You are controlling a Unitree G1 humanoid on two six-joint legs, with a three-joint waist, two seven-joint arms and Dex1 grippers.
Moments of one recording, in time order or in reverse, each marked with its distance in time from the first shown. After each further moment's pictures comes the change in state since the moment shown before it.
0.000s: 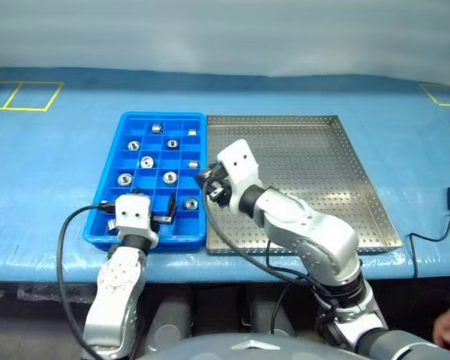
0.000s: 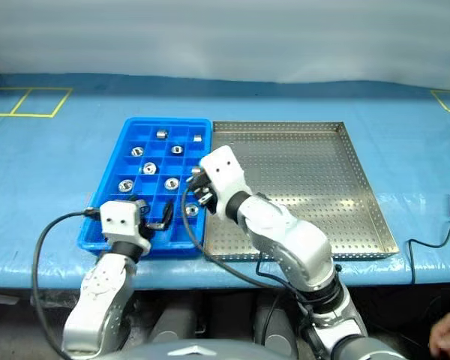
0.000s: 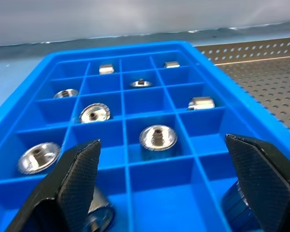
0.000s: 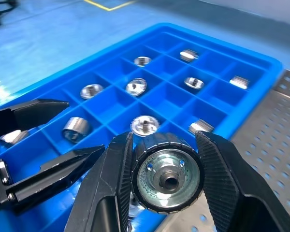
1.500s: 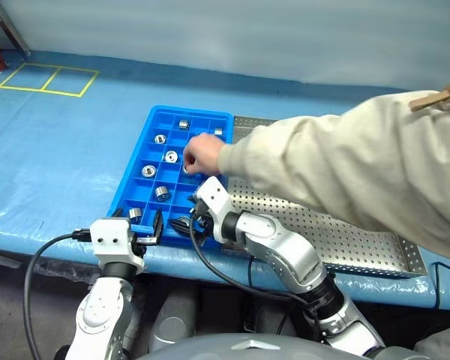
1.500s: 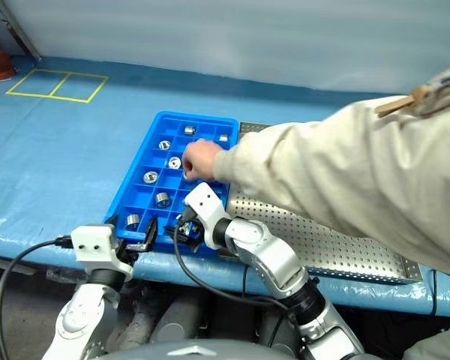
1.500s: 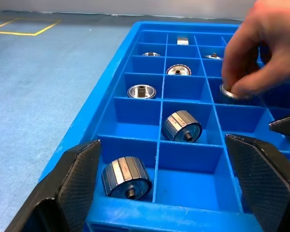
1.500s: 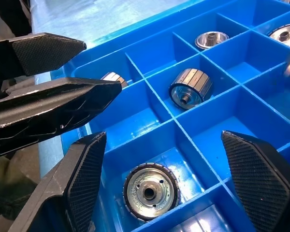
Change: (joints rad) left arm 0.183 -0.016 0.012 -0.138 -0.045 -0.009 0.016; right arm 0.123 0.068 0.081 0.276 -0.129 -0.231 0.300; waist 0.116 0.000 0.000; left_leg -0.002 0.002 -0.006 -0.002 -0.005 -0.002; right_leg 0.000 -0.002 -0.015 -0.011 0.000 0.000
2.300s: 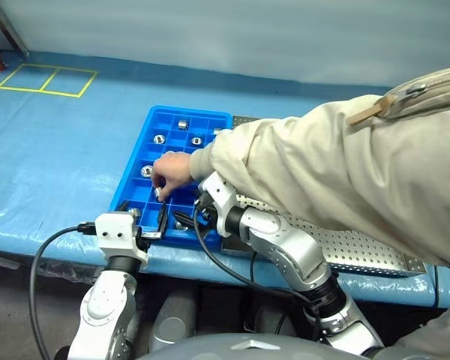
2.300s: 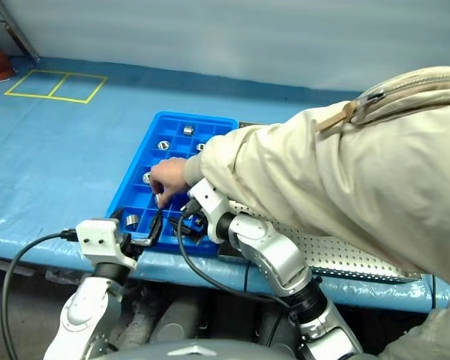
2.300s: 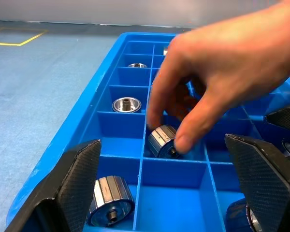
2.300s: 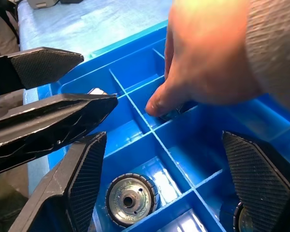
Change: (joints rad) left arm -0.052 0.002 -0.013 0.020 0.001 0.000 -0.017; right arm -0.005 0.011 -0.050 -0.033 0.002 0.025 -0.016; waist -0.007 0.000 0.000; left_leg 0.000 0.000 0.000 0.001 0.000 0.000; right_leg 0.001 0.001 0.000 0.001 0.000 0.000
